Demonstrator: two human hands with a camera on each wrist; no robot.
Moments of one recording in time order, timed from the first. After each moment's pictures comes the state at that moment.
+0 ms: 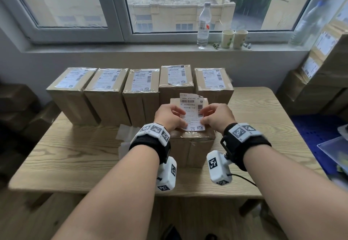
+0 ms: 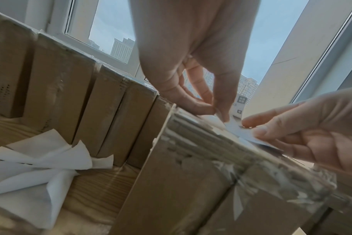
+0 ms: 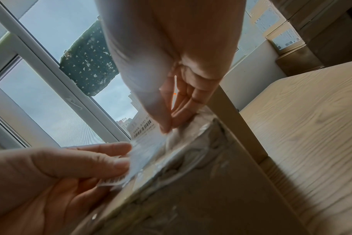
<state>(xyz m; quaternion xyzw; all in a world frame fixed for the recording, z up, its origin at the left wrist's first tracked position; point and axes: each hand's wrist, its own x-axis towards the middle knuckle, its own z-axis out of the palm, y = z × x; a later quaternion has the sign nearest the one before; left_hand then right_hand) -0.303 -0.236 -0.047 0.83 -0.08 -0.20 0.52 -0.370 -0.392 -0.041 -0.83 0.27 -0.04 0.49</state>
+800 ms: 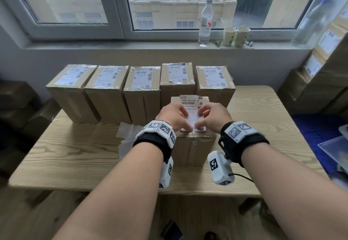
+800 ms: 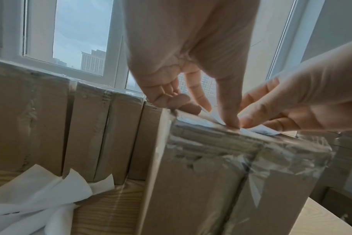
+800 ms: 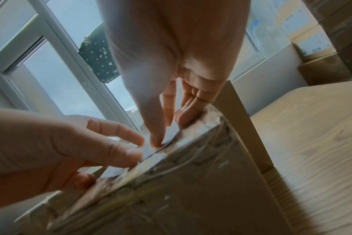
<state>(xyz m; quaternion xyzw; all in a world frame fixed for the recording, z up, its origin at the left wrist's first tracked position) -0.301 -0.242 -0.045 0.91 -0.15 -0.19 0.35 -0.365 -0.386 -0.043 -0.89 0.23 0.01 0.40</state>
